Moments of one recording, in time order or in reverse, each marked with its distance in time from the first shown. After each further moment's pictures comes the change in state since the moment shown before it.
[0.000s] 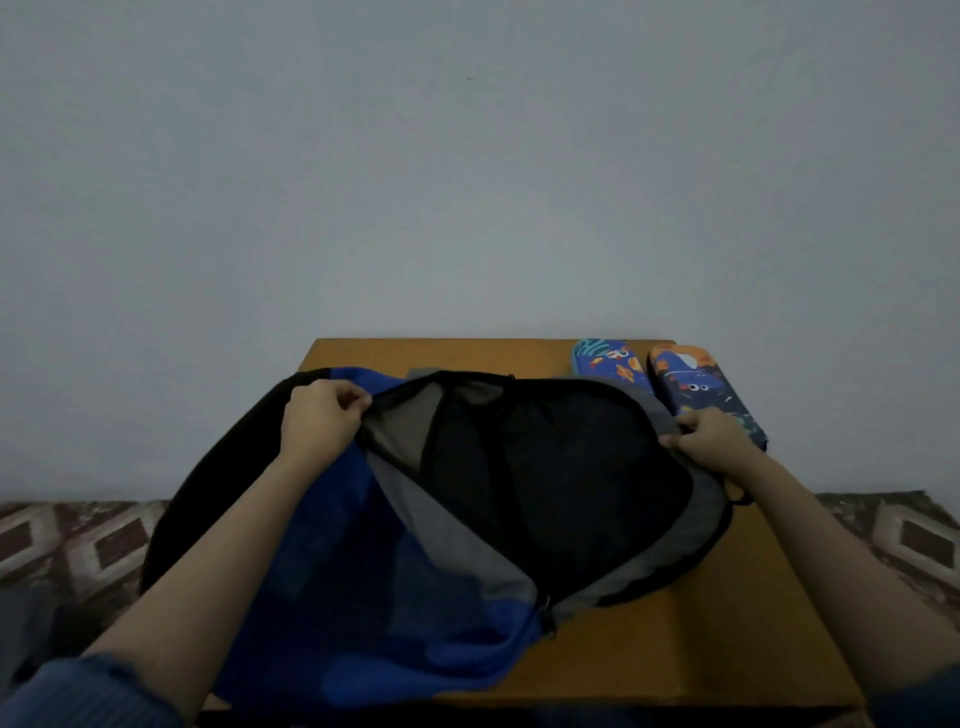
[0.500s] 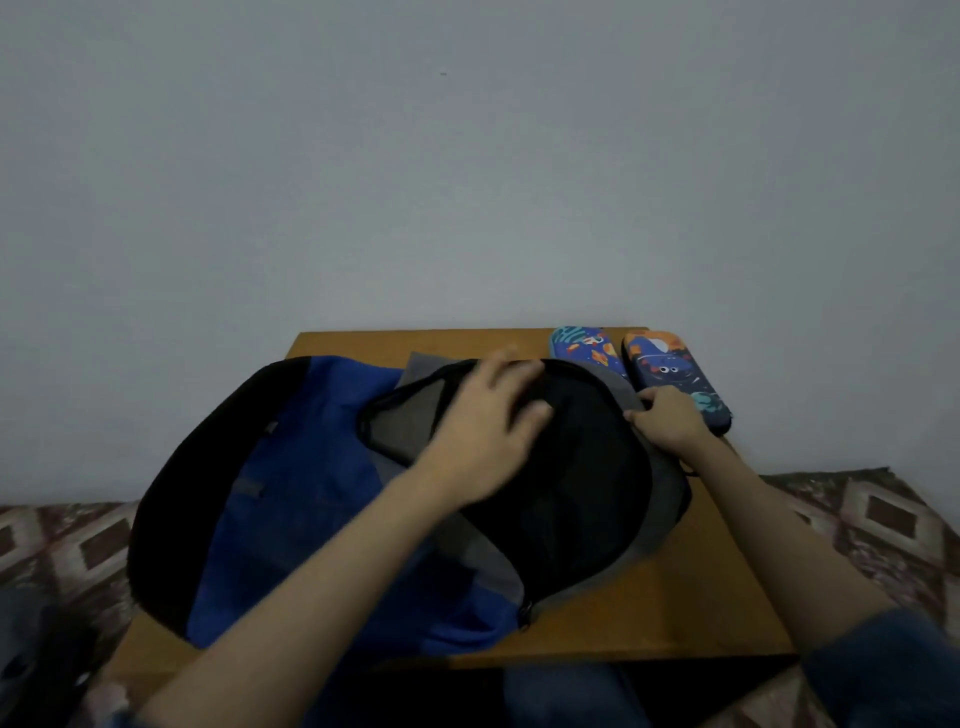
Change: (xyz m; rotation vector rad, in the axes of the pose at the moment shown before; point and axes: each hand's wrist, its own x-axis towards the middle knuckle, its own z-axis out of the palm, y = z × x) left_hand -0.099 0.123 0.023 -0.224 -0.260 0.599; right_hand -0.010 -0.013 0.011 0.026 0.118 0.047
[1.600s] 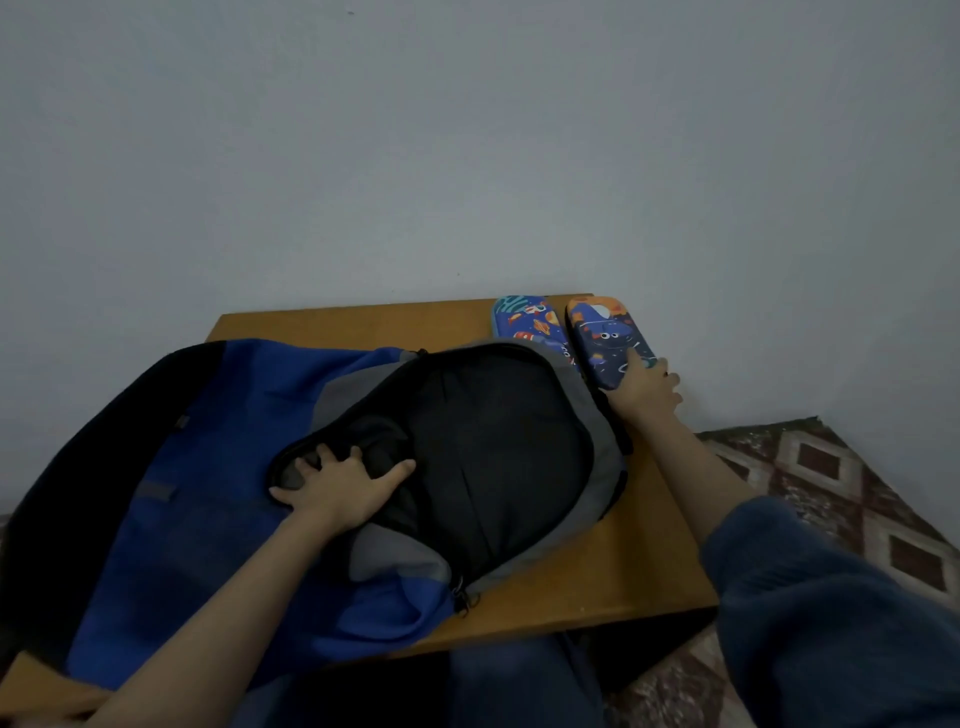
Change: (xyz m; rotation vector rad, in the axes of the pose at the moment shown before) left_hand -0.032 -0.100 0.041 0.424 -0.490 -0.817; right_hand 0.033 0.058 0.009 -0.145 0.105 0.277
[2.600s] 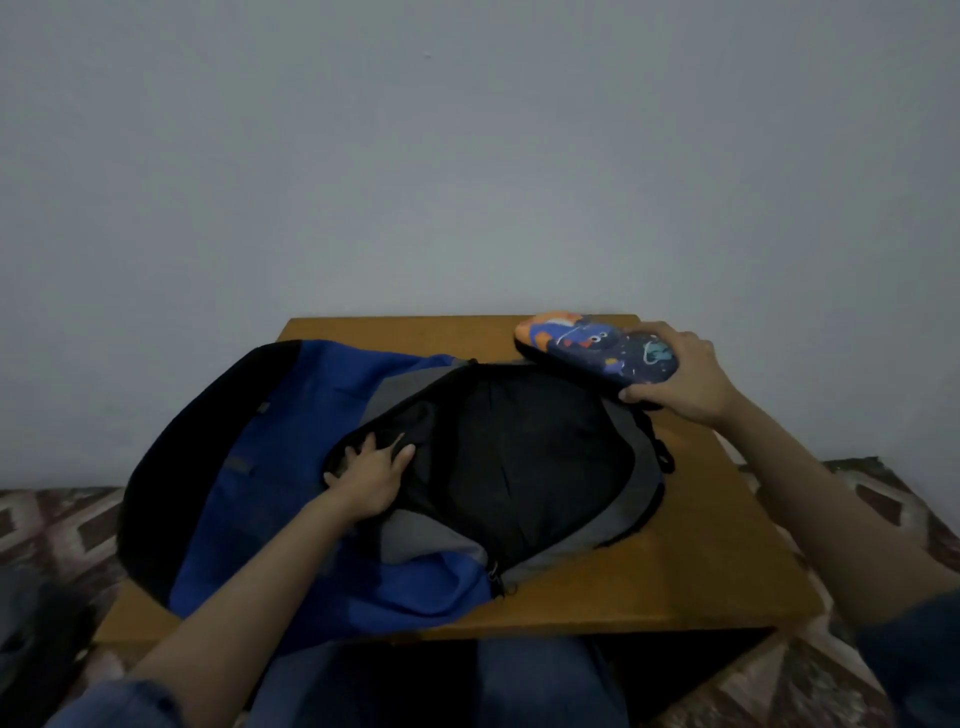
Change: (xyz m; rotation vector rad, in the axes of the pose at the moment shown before) left_hand 0.006 -0.029 -0.005 -0.177 0.011 0.137; right_hand -0.053 -0.019 -0.070 0.256 -0.003 -0.630
